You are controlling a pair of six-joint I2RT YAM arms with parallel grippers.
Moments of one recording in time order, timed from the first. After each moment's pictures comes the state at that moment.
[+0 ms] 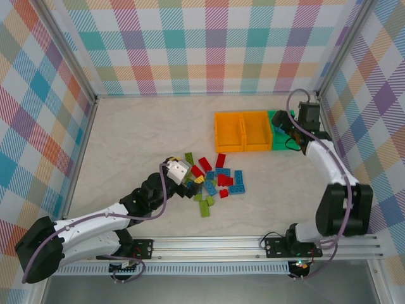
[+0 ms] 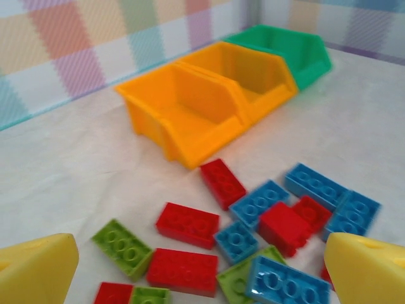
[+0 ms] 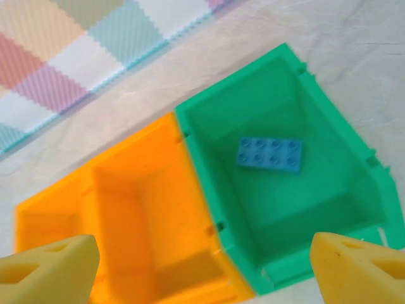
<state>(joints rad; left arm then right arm) -0.90 0.97 0.38 0.32 -0.27 0.02 0.01 1.40 1.05 -0.30 -0.09 0.49</state>
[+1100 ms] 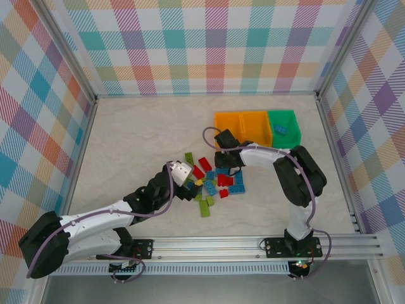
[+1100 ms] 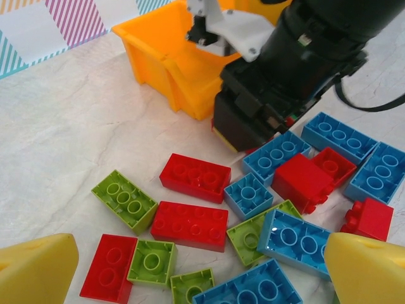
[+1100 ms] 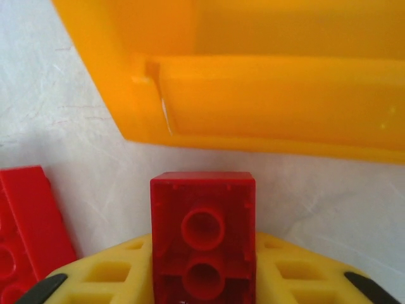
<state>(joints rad) -0.89 1.04 0.40 0.22 -0.26 0.00 0.65 1.85 1.11 -0.36 0.07 0.49</state>
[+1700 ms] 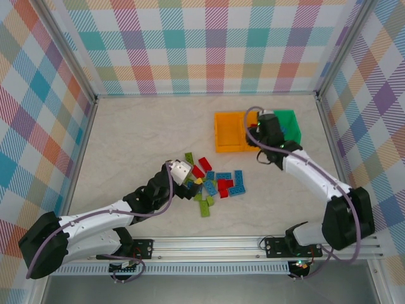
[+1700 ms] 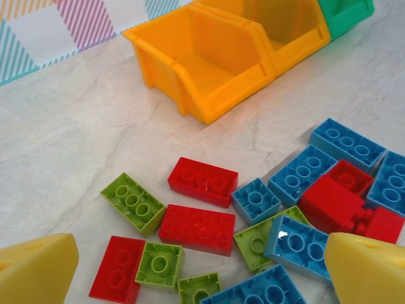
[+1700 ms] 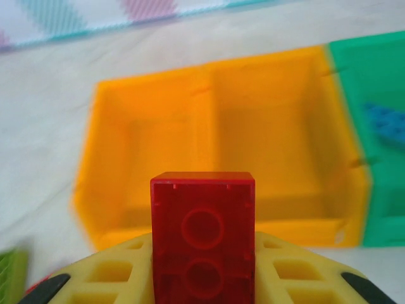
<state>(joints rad) -0.89 1.03 0.41 0.21 -0.29 0.00 0.37 1.39 1.01 -0.29 0.18 0.37</state>
